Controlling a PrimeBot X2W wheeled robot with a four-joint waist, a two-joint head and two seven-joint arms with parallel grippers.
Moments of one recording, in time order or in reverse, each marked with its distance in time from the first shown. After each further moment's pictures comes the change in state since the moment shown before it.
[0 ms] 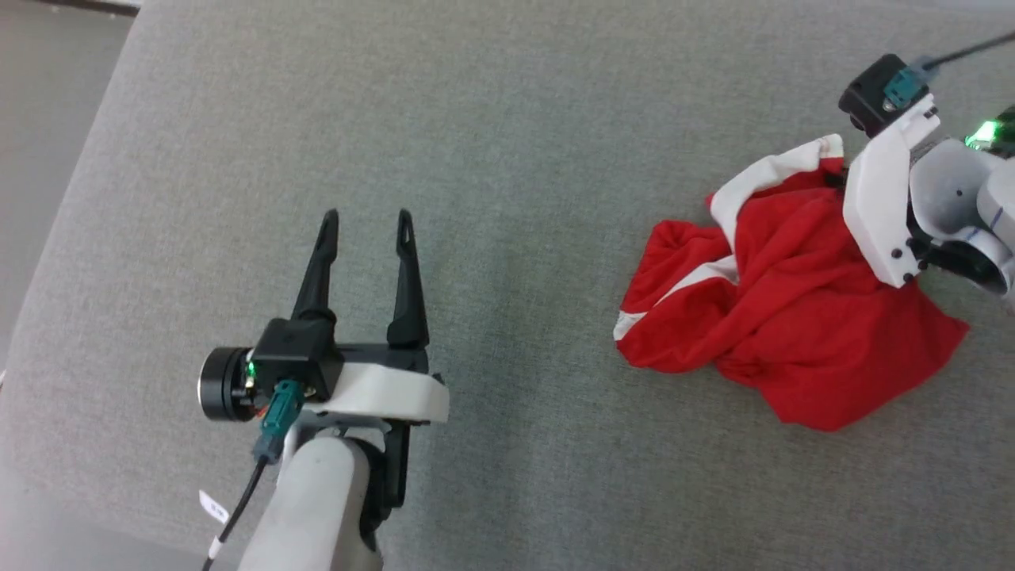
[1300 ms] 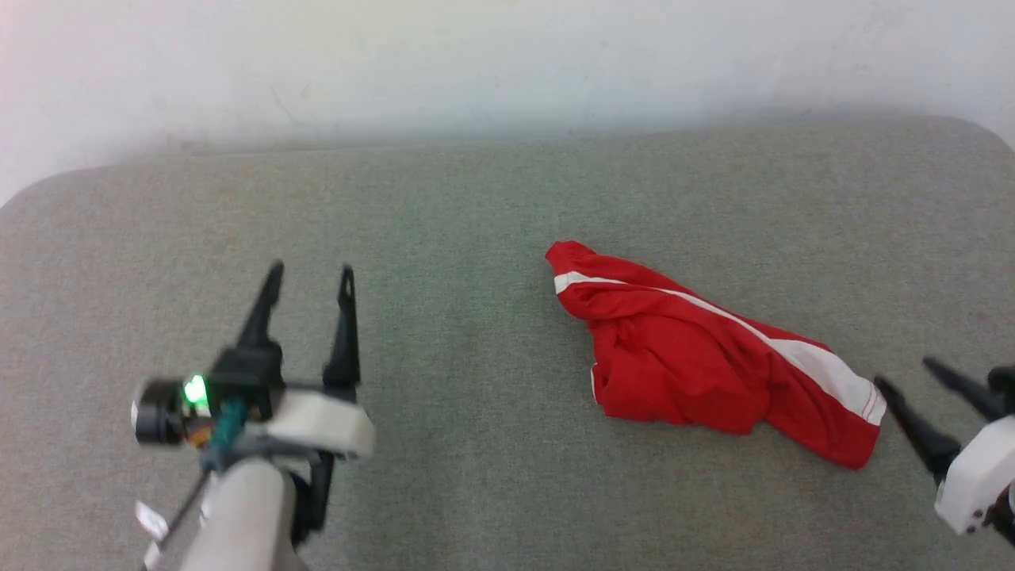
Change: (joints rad) left arm 0.098 0.047 0.155 0.089 0.108 -0.151 0.000; right arm 0.832 -0.124 -0.503 -0.136 -0.103 0.000 -0.678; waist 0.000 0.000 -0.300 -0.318
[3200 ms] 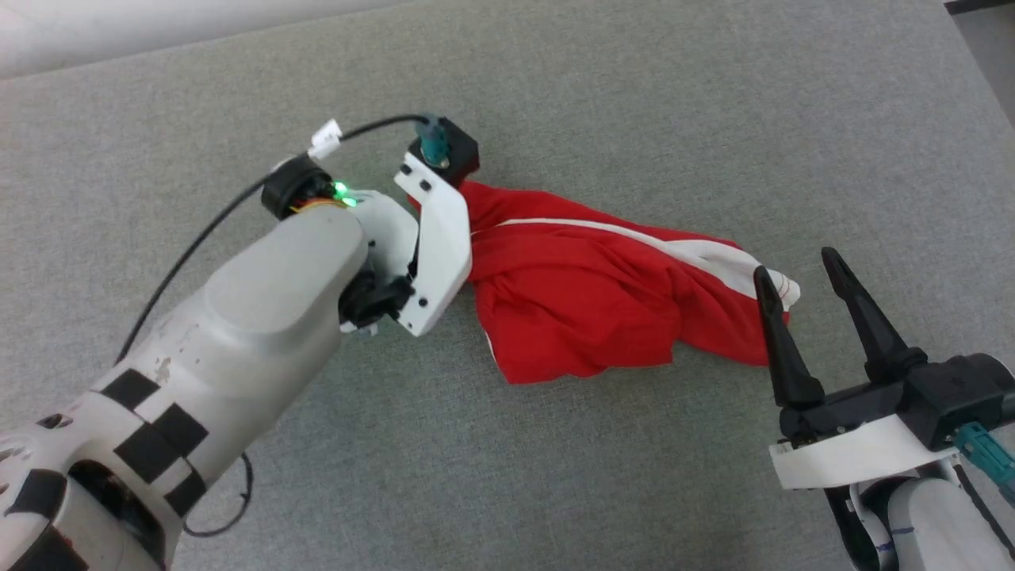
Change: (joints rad) left arm -0.928 0.254 -1.079 0.524 -0.826 -0.193 0.830; right arm 0.237 0.650 -0.648 -0.535 -0.703 0.000 -0.014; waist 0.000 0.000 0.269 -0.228
